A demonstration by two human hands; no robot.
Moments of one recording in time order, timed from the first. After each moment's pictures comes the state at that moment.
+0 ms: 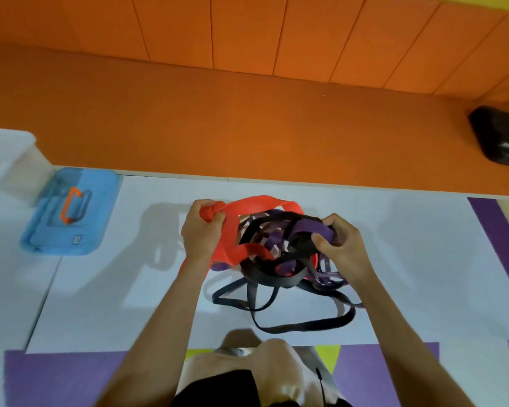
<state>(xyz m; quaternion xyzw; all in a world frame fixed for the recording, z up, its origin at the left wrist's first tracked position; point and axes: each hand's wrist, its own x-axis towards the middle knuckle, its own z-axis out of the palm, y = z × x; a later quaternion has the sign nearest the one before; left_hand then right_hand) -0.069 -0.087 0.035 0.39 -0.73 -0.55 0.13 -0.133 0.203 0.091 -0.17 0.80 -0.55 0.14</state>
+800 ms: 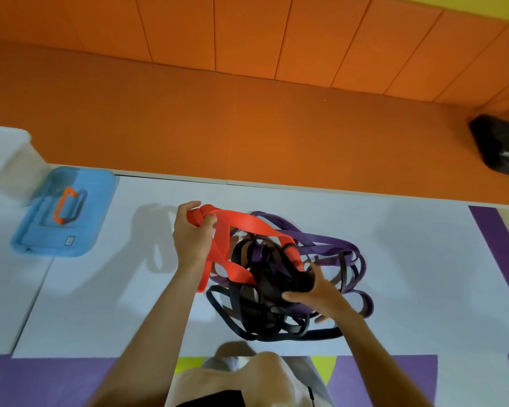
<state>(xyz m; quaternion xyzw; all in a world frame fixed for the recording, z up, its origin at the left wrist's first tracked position) -0.067 -0.086 0.037 0.41 -0.68 -0.58 0.19 -0.107 0.223 -0.008 0.04 0.86 -0.30 0.41</state>
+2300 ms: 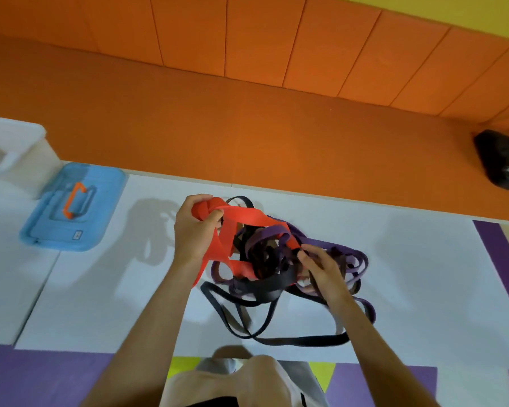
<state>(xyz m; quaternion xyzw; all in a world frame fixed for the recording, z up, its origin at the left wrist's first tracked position) -0.055 -0.096 0.073 0.35 -0.64 -0.66 0.19 -0.122 0.192 0.021 0.04 0.77 -0.58 0.28</state>
